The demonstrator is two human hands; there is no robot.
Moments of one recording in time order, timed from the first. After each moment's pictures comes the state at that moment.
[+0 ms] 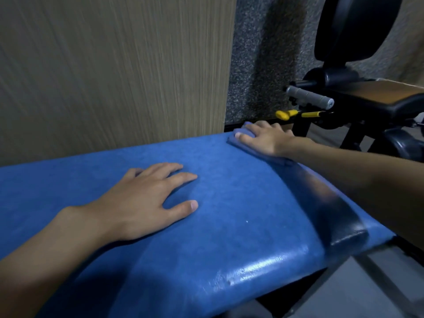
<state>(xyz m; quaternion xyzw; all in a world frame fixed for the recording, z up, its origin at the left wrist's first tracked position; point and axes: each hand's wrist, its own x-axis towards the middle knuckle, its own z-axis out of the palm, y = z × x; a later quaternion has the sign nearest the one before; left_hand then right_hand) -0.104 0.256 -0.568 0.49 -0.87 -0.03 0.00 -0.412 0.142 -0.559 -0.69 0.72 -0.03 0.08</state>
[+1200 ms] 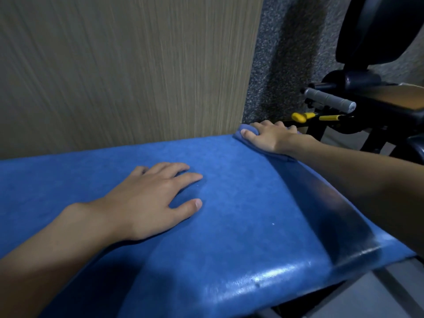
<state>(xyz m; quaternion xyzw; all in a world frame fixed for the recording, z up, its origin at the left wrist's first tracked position) -0.082 0.264 -0.565 0.50 -0.87 -0.01 0.00 -0.378 0.117 -0.558 -0.69 0.72 0.00 0.06</state>
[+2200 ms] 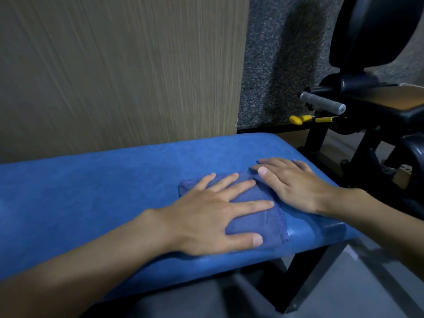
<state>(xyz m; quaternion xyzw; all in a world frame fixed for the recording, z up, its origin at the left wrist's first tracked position) -0.178 0.324 -0.570 0.34 -0.94 -0.01 -0.03 -0.403 0.297 -0.563 -0.79 0.60 -0.08 0.09</state>
